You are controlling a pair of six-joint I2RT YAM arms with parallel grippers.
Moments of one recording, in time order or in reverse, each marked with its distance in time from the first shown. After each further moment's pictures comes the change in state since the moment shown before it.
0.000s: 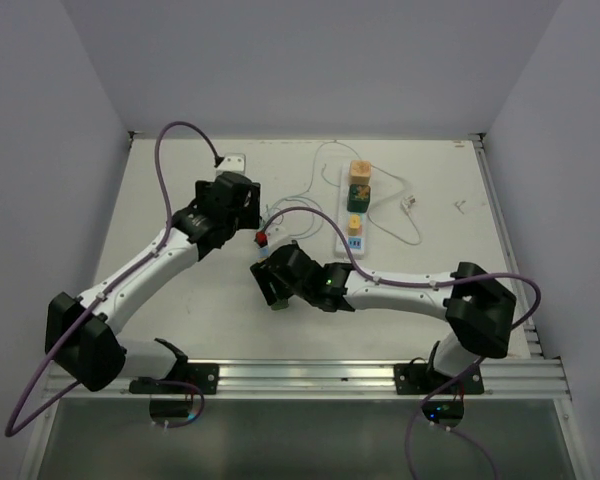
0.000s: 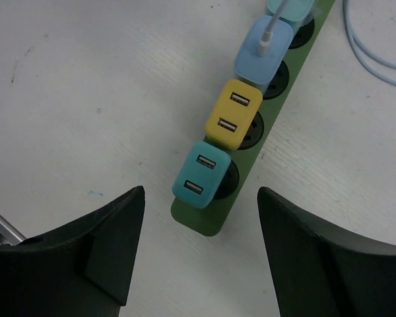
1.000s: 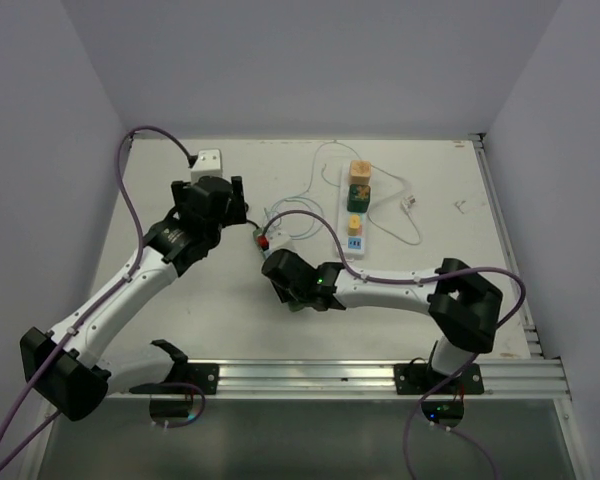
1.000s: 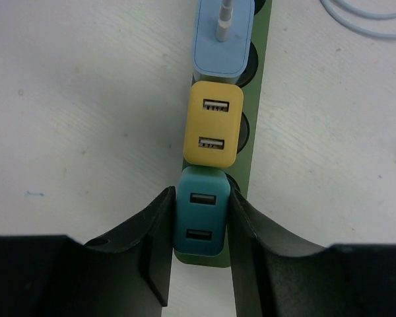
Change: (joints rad) left arm 0.000 -0.198 -0.029 0.013 -0.132 -0.019; right arm 0.005 0.136 0.079 -0.121 0.101 0.067
